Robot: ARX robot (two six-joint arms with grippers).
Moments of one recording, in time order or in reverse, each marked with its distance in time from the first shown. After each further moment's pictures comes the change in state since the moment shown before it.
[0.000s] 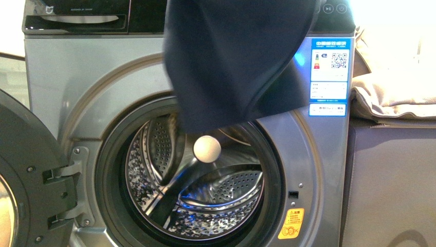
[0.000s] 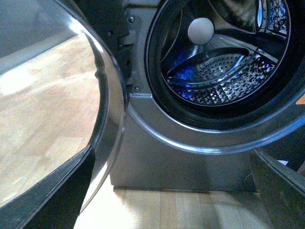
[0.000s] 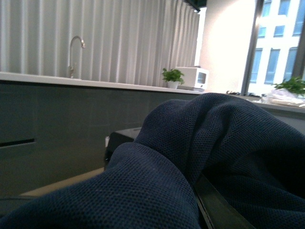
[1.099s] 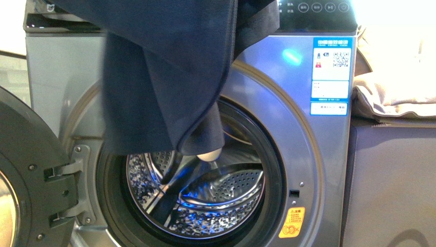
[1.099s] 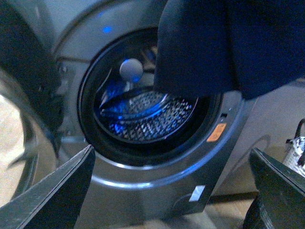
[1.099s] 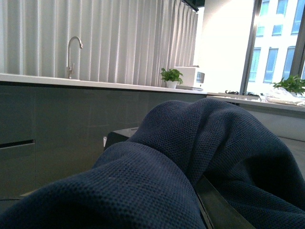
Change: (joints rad) left arm 0.325 0.320 0.173 0.339 0.618 -0.249; right arm 0.003 -0.003 -0.004 0.001 0.003 0.000
